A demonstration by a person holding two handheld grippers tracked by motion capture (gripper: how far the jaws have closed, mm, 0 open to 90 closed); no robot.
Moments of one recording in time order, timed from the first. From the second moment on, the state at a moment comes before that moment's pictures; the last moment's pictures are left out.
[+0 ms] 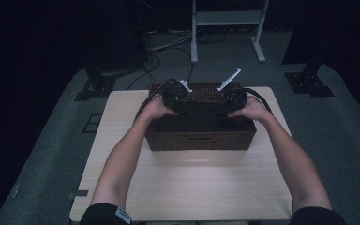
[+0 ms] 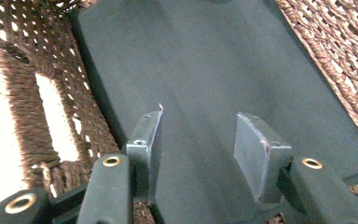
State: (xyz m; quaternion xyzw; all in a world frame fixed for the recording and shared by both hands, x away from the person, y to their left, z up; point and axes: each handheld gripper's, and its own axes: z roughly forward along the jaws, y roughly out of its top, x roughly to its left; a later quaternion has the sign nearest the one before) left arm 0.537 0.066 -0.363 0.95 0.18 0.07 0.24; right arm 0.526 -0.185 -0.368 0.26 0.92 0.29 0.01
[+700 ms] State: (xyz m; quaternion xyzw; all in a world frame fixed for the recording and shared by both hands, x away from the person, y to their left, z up) left arm 0.524 0.066 -0.354 0.94 0.18 0.05 0.27; right arm 0.510 -0.196 -0.355 0.26 0.91 0.31 0.02
